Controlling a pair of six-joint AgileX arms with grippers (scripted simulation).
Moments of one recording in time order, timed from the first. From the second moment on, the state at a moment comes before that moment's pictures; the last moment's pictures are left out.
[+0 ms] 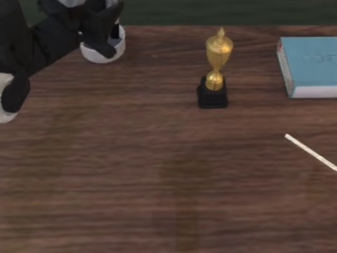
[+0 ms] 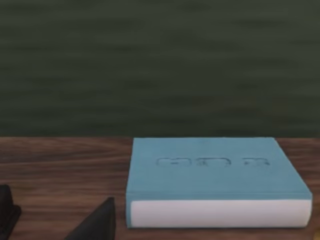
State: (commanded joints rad) left arm -0.18 1.77 0.92 0.83 0.62 0.02; right arm 0.00 0.00 0.00 0.00 0.00 0.00
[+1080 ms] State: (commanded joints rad) left arm -0.62 1.53 0.79 0.80 0.16 0.00; right arm 0.00 0.00 0.00 0.00 0.00 0.00
